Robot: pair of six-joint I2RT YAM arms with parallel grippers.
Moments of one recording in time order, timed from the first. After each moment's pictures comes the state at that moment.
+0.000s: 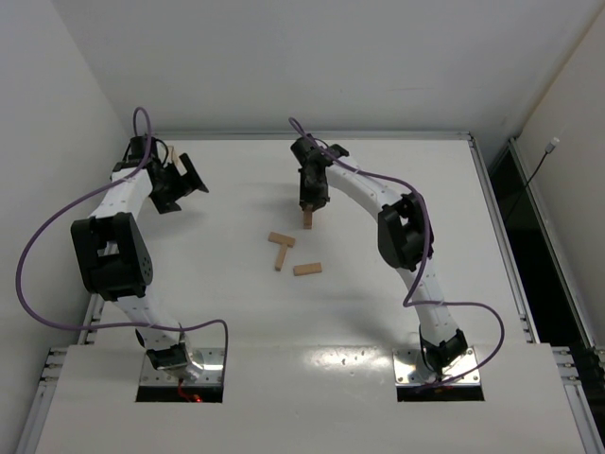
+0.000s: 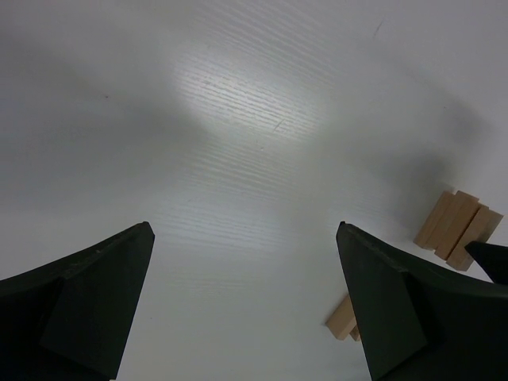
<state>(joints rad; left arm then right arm) 0.21 1.78 1.40 -0.62 0.25 -0.39 0.58 2.37 2.11 -0.91 0.10 0.57</state>
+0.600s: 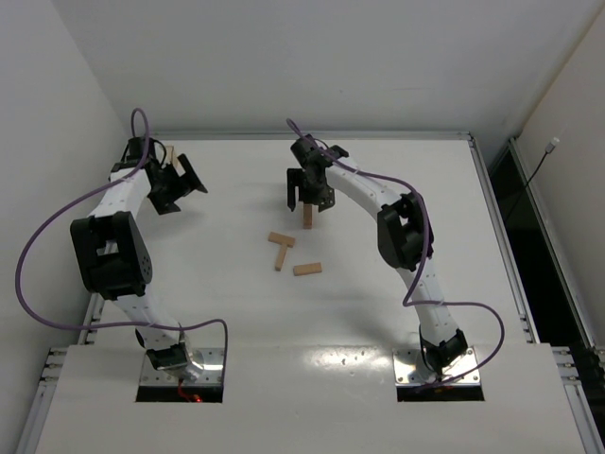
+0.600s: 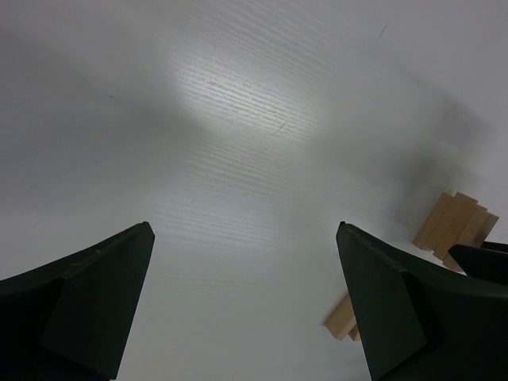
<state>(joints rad) 0.22 1.79 1.40 -0.62 0.27 -0.39 0.58 2.37 2.09 -0.88 0.05 0.53</state>
